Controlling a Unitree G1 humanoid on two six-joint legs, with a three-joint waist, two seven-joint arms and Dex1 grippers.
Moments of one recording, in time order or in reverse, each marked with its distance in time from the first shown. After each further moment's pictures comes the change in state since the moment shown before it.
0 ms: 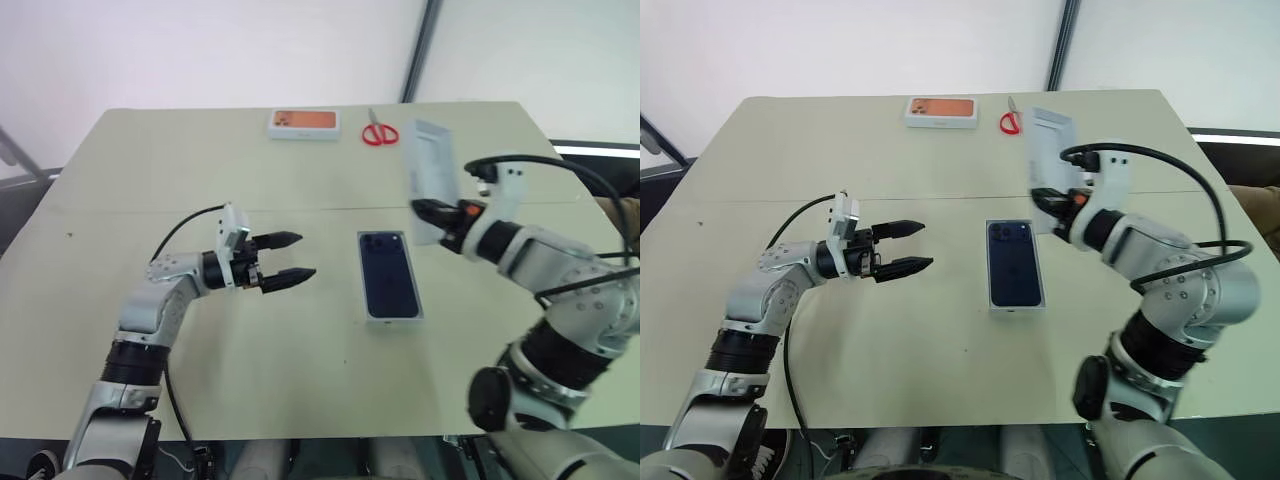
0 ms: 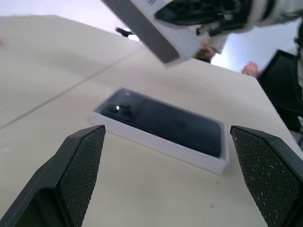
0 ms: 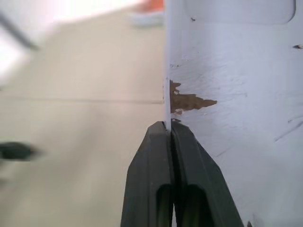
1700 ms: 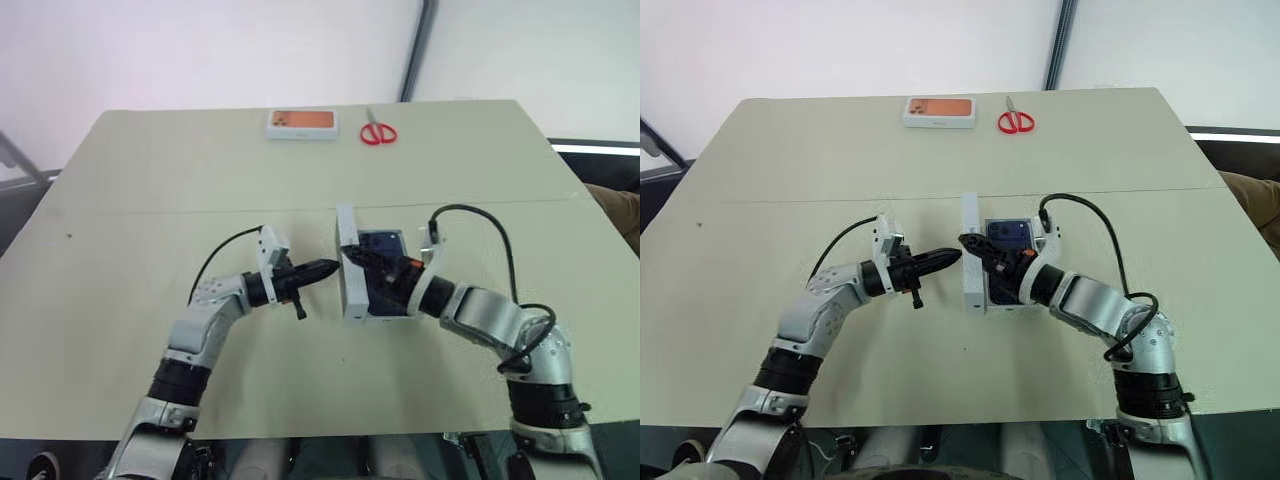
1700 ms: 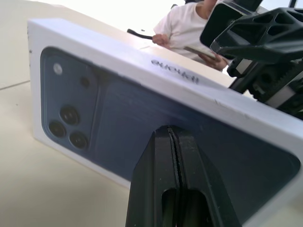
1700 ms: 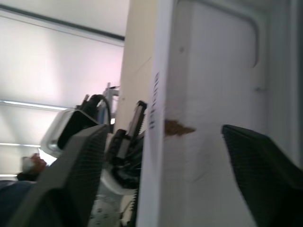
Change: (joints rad) left arm 0.056 -0.195 -0.100 0.006 0.080 -0.056 0.164; right arm 0.383 -0.333 0.435 0.282 1.171 -0.664 -0.650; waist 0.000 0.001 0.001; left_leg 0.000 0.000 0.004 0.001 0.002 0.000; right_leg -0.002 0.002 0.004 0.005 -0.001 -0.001
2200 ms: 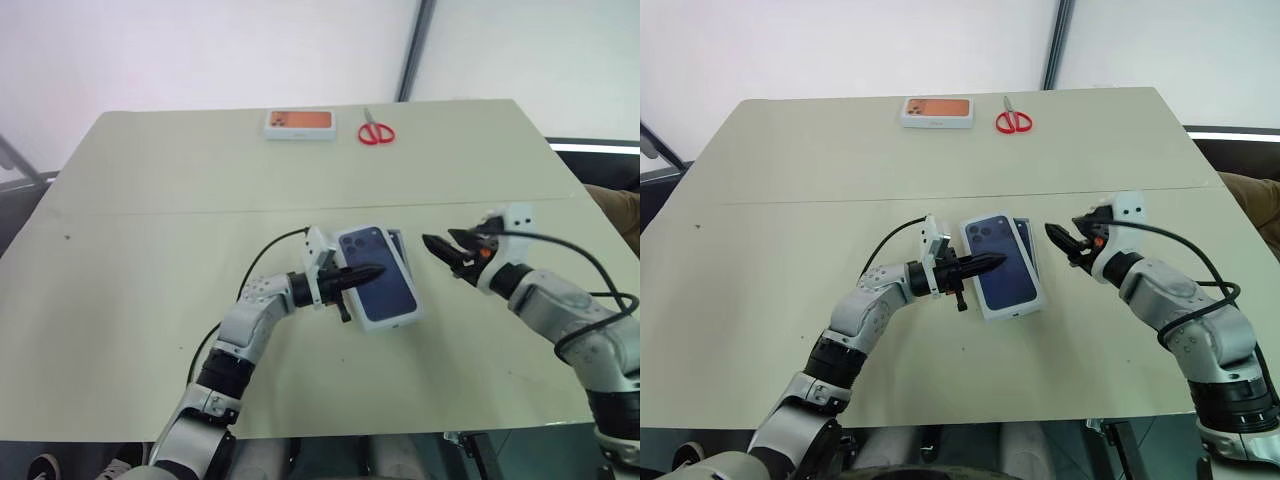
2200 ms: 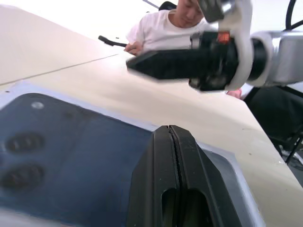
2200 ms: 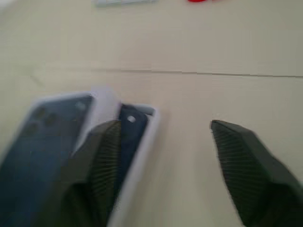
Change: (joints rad) left arm -0.062 -0.149 -0.097 0.101 0.054 -0.054 0.018; right arm 0.108 -0.317 0.074 -0.066 -1.001 -0.345 0.507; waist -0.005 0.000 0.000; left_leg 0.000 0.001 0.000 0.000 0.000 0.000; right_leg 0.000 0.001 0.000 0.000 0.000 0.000
